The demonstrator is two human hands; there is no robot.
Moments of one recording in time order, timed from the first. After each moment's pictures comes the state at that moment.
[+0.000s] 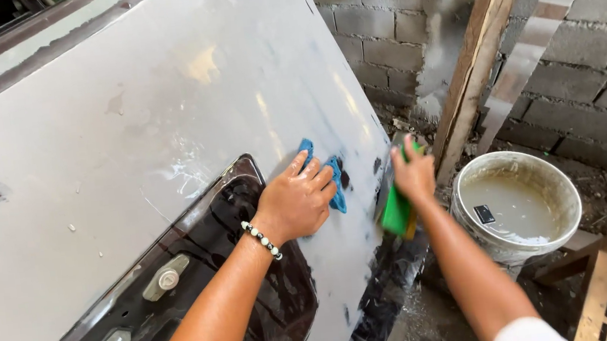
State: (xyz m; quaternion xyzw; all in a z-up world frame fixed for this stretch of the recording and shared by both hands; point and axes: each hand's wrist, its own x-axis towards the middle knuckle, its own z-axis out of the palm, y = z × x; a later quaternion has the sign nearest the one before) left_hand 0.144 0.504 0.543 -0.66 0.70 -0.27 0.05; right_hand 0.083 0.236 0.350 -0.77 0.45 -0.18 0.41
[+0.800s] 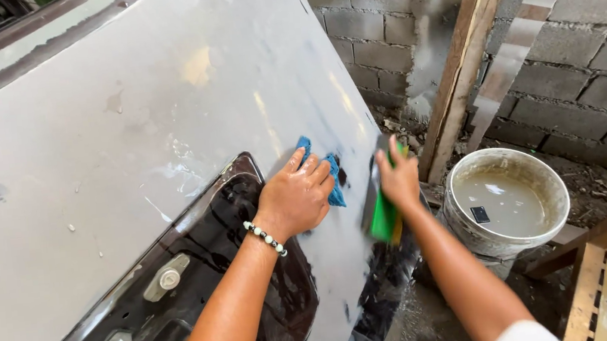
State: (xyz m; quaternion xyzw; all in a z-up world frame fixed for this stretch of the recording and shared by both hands) left_hand 0.141 0.500 0.545 -0.68 0.68 -0.26 0.07; right_hand 0.071 0.278 0.374 -0.76 0.43 -0.20 0.44
